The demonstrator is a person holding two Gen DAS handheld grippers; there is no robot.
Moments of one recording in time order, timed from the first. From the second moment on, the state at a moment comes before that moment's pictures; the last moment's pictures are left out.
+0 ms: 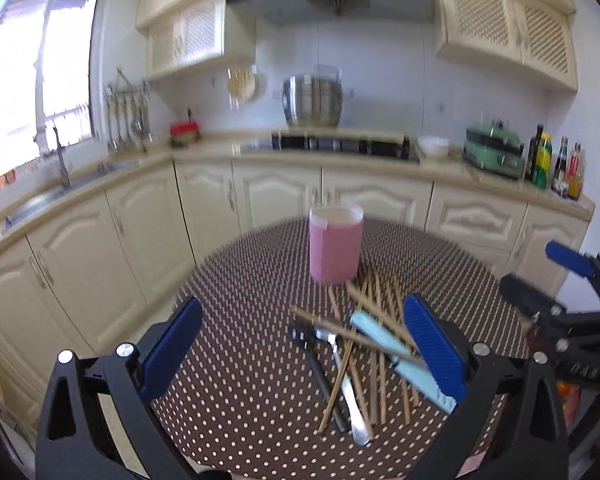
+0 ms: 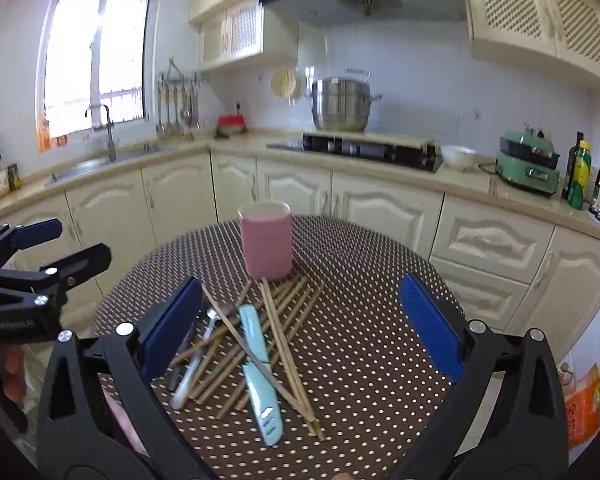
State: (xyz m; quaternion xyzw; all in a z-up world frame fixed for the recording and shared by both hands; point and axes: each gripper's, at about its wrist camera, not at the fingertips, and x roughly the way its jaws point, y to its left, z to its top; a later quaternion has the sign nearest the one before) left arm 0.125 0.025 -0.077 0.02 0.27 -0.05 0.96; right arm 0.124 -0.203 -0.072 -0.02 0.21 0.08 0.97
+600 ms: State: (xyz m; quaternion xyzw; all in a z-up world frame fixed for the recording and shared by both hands) left arm 0.248 0.010 -0.176 -0.07 0.48 -0.12 0.87; right arm 0.224 -0.219 -0.144 -0.04 0.36 0.13 0.92
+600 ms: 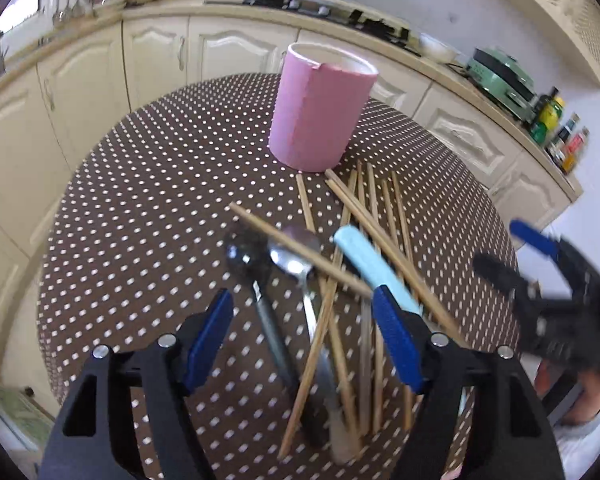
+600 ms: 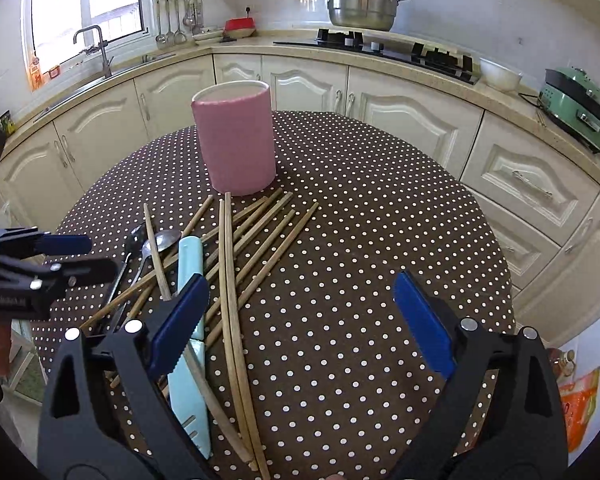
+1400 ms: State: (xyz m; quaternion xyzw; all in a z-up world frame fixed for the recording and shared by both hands) left arm 0.272 0.021 -0.176 -0.12 0.51 -0.10 0.85; right arm 0.290 -0.208 -0.166 -0.02 0.47 0.23 0.85
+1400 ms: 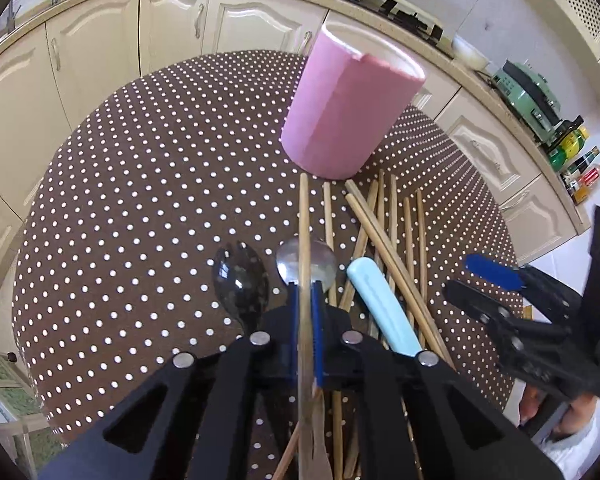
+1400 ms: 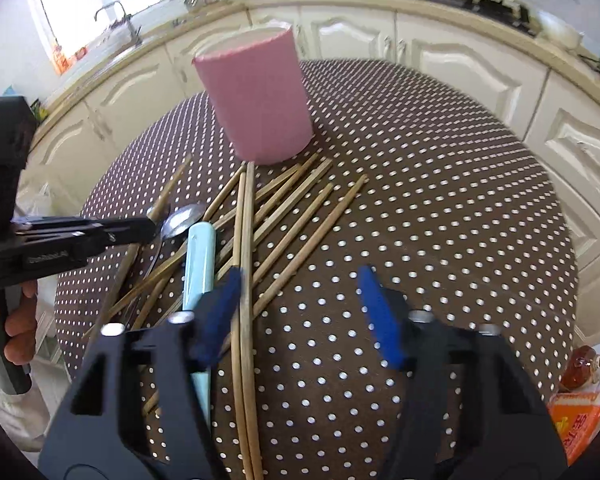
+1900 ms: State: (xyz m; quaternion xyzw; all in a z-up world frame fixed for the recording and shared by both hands) left arm 0.254 0.036 -0.152 -0.12 0.48 -0.12 0.86; right arm 0.328 -0.158 -0.169 -0.10 0.54 0.25 0.80
